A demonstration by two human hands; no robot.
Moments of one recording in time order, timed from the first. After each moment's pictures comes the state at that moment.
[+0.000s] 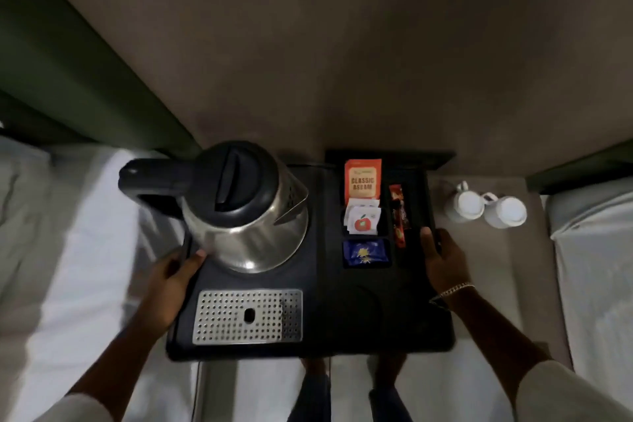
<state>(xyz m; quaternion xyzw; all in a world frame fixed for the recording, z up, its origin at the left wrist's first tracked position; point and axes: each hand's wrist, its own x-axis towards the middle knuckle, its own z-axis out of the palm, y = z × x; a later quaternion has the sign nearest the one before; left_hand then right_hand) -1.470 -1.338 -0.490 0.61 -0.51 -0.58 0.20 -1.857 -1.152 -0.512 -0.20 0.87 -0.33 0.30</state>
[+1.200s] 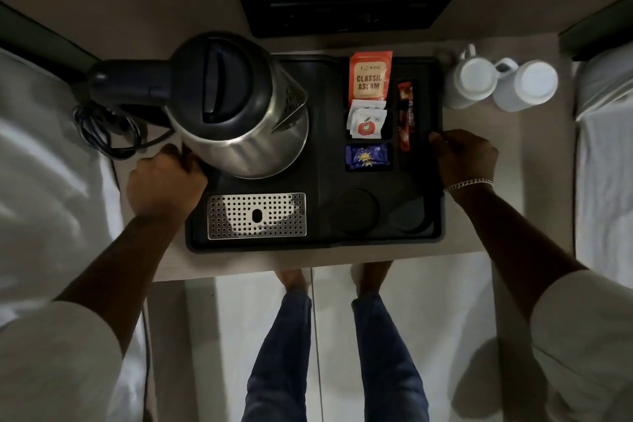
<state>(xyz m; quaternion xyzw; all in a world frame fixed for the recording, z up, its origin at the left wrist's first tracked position) -1.595 -1.321 -0.602 0.64 -0.76 -0.13 -0.01 -1.946 -1.104 -0.626 -0.23 0.93 -0.23 0.16</state>
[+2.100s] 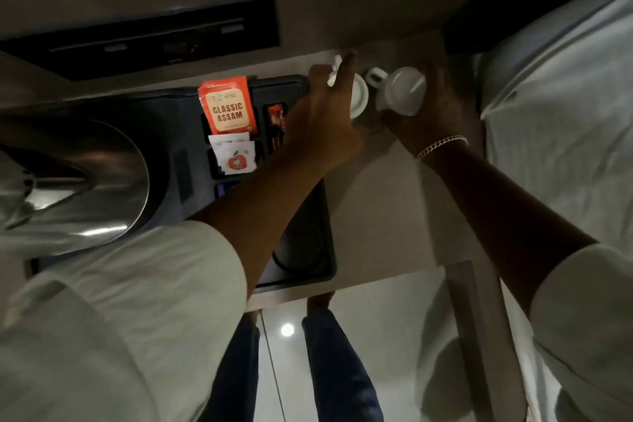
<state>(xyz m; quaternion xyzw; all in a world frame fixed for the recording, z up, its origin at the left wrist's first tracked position) -1.966 -1.201 -0.612 0.34 -0.89 -0.30 -0.01 -2.095 -1.090 -0.624 -0.27 0.91 -0.24 0.19</state>
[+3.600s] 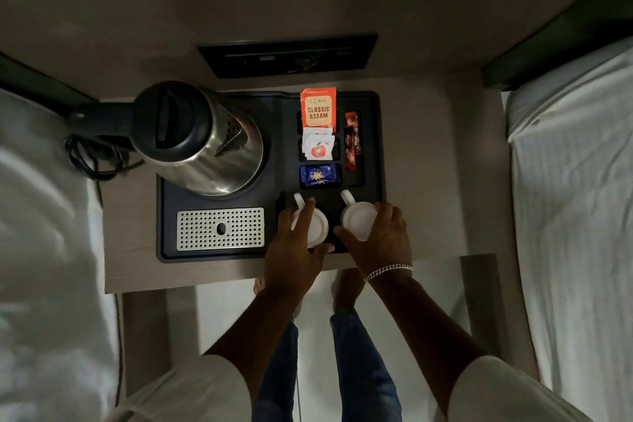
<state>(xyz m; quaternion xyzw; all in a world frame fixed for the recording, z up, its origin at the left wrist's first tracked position) -1.712 -1.117 -0.593 0.47 -0.80 -0.39 0.00 -1.844 -1.044 -0.580 -0.26 0.92 -0.14 0.26</state>
